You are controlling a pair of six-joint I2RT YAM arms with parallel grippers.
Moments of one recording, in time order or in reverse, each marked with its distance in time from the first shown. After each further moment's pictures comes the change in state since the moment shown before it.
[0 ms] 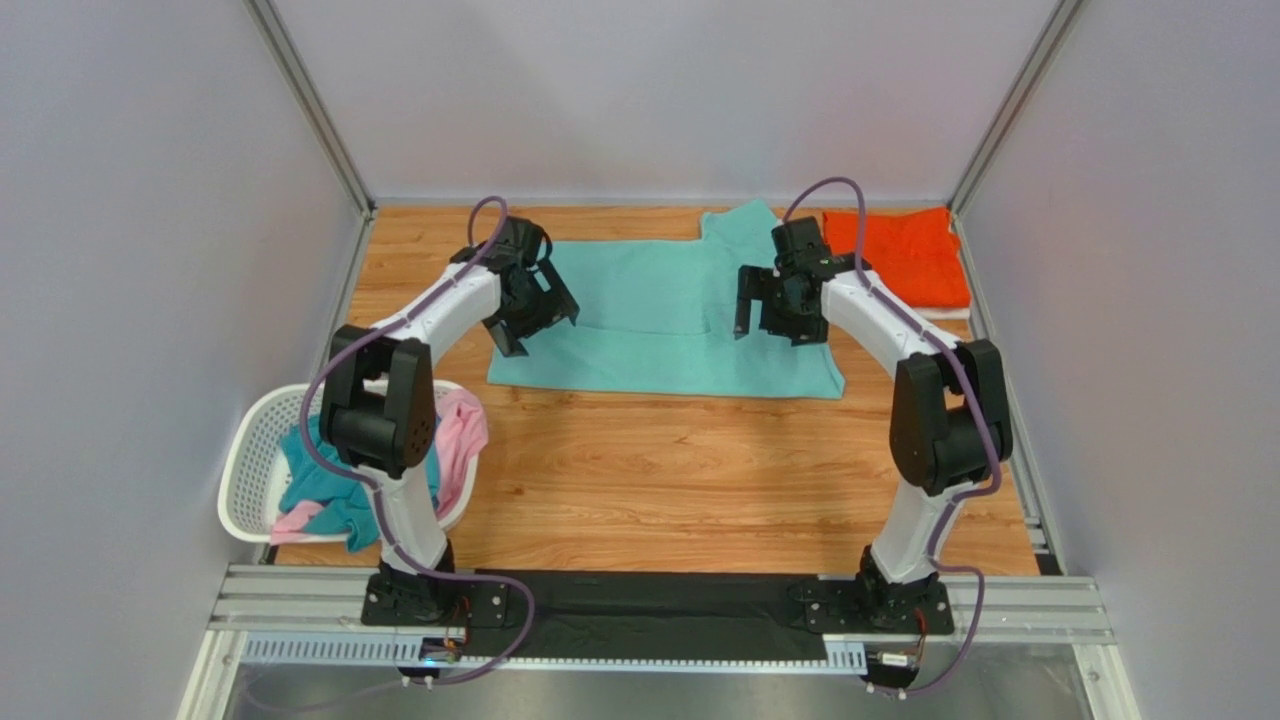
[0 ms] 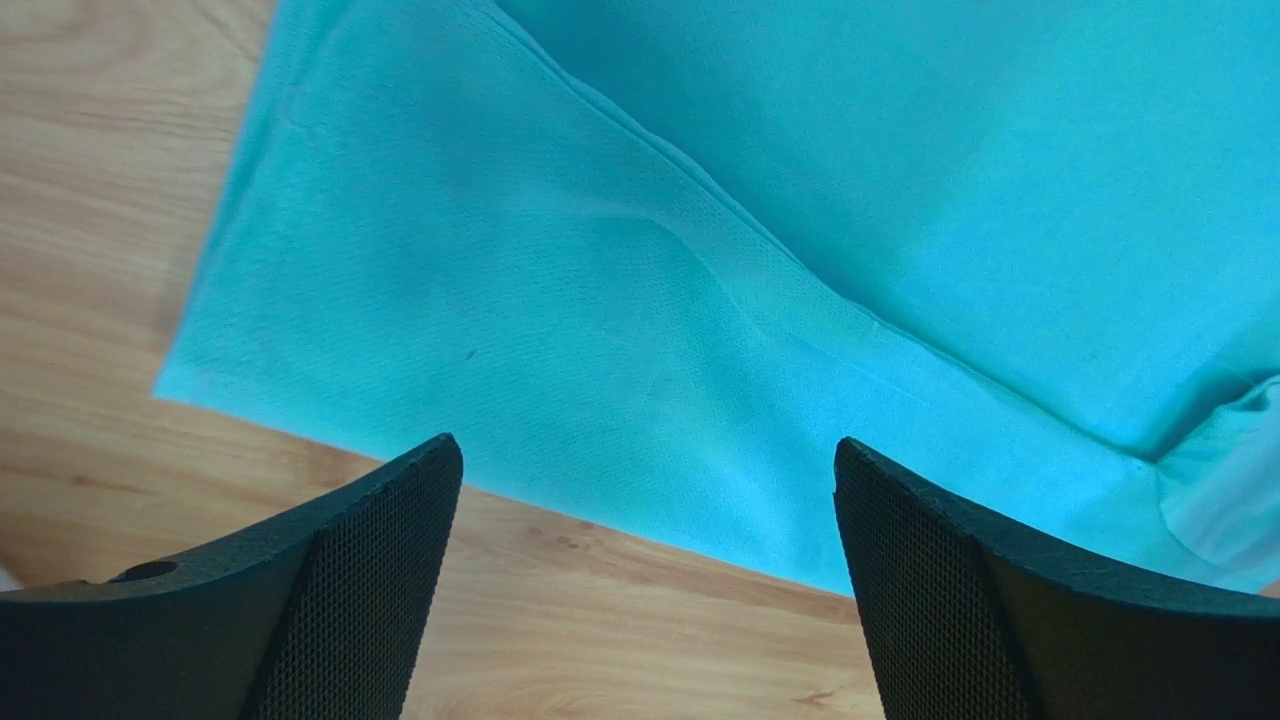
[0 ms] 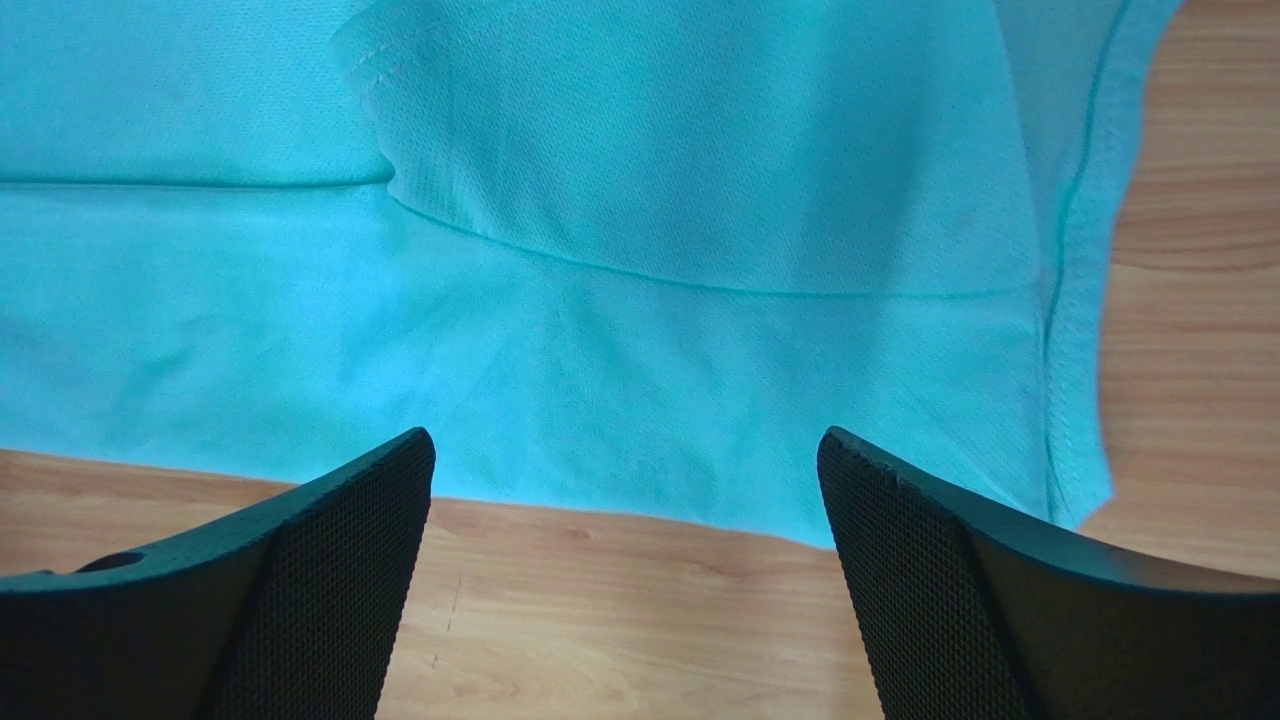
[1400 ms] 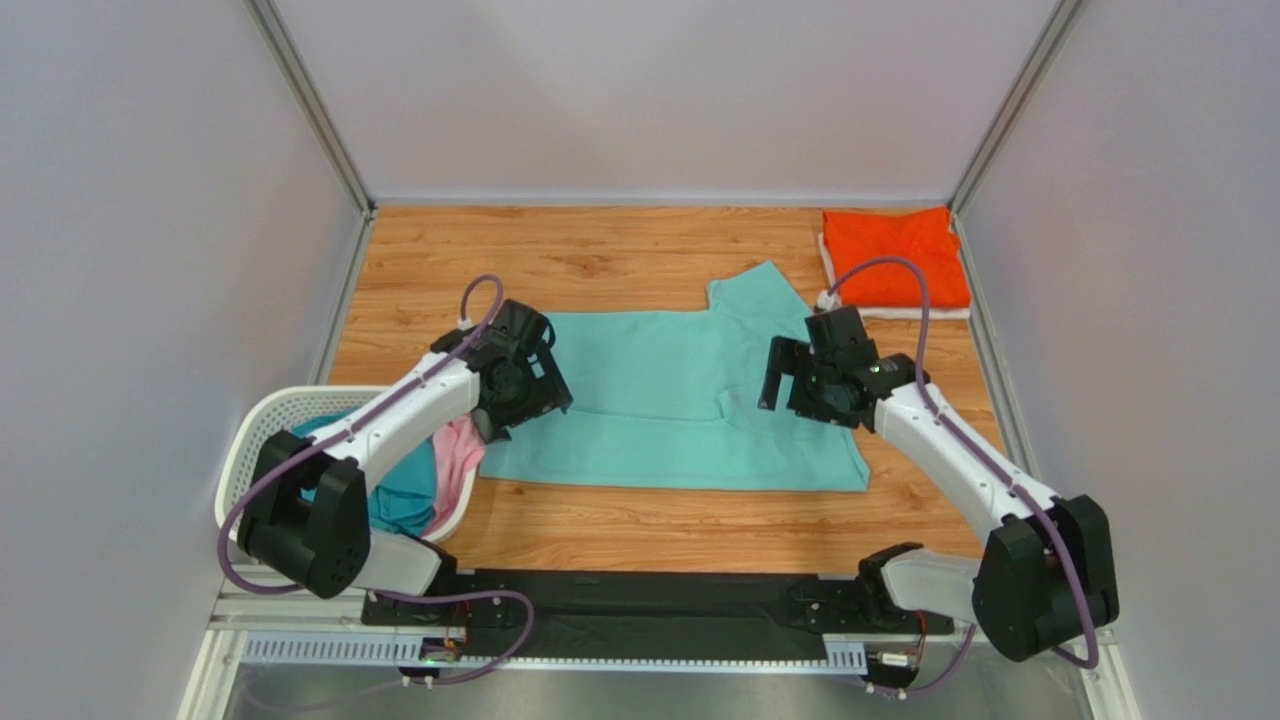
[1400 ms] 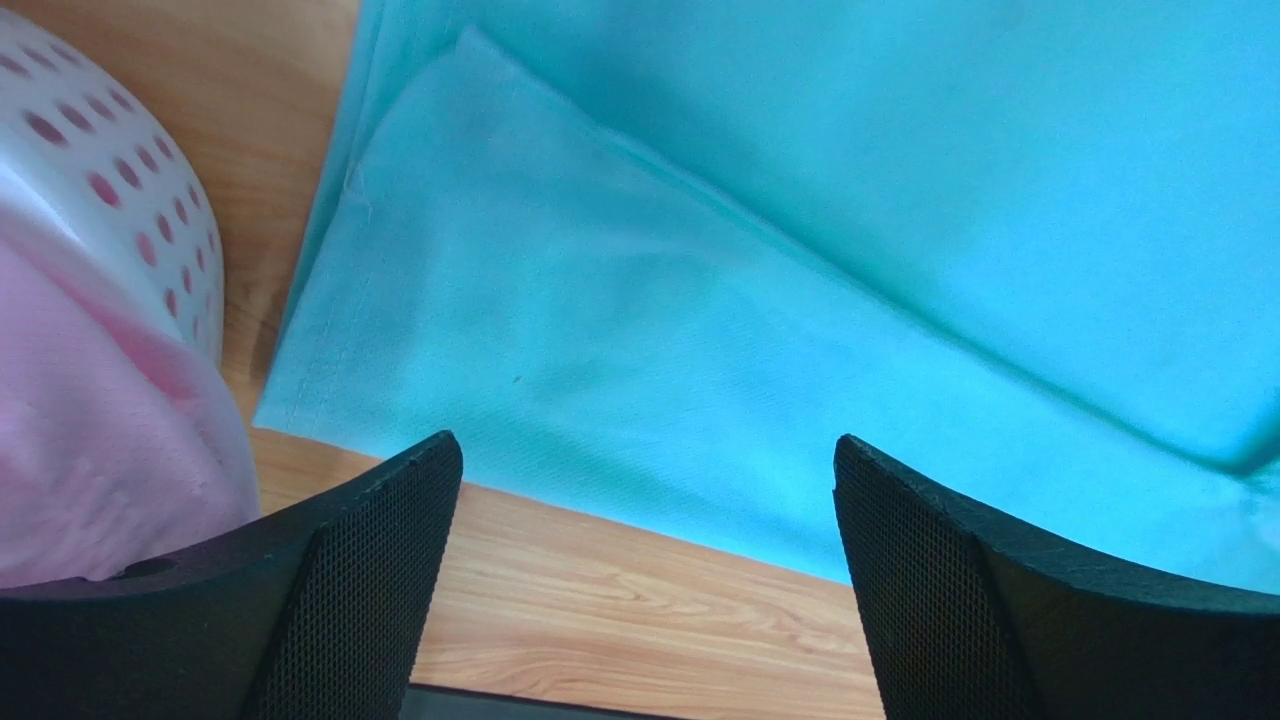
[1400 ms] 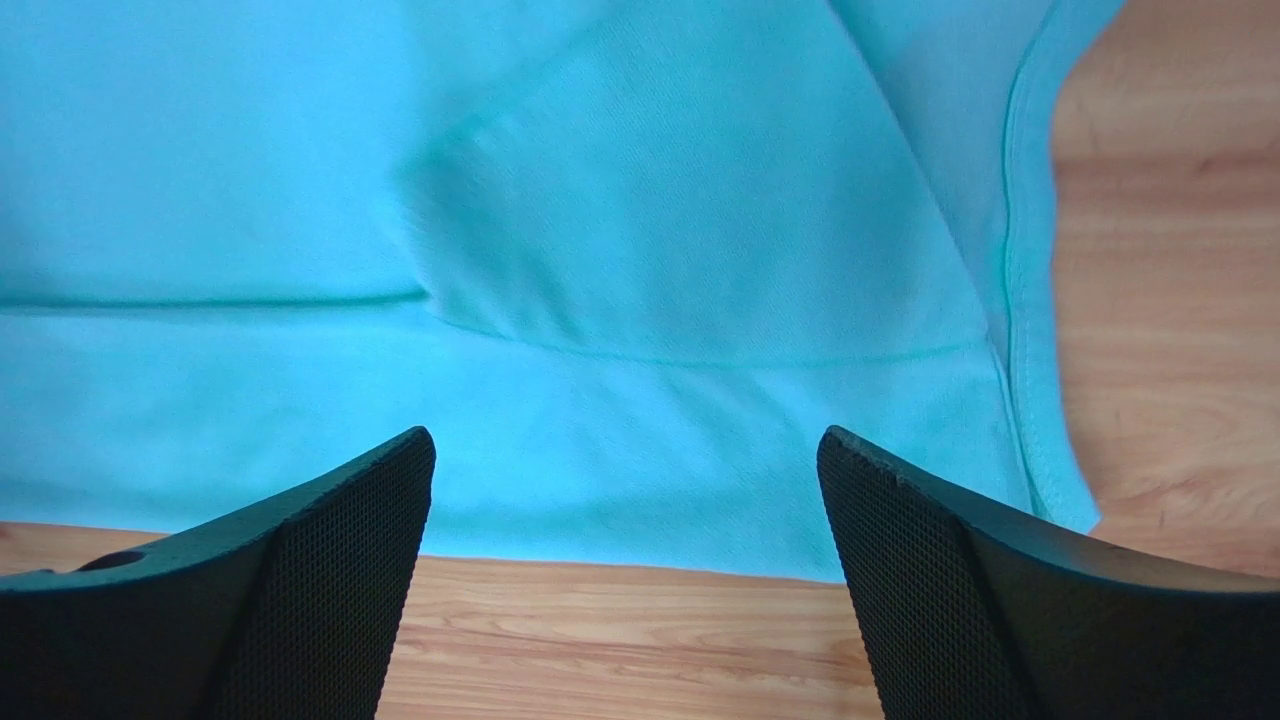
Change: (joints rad) left arm -0.182 -0.449 -0.508 -0.065 -0.065 -0.081; right arm 0.081 -0.579 -0.583 0.032 0.048 0.166
